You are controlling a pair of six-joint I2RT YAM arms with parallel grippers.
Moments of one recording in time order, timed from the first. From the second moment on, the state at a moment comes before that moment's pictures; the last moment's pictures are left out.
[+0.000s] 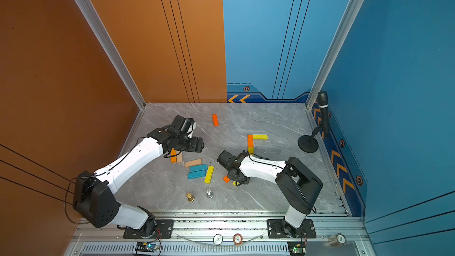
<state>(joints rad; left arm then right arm) -0.48 1.47 1.23 -0.78 0.00 -0.36 0.89 1.69 1.00 -0.74 0.22 1.20</state>
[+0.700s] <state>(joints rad) -0.48 1.47 1.22 -0.77 0.00 -0.36 0.87 1.70 1.00 -0.73 0.19 1.17</state>
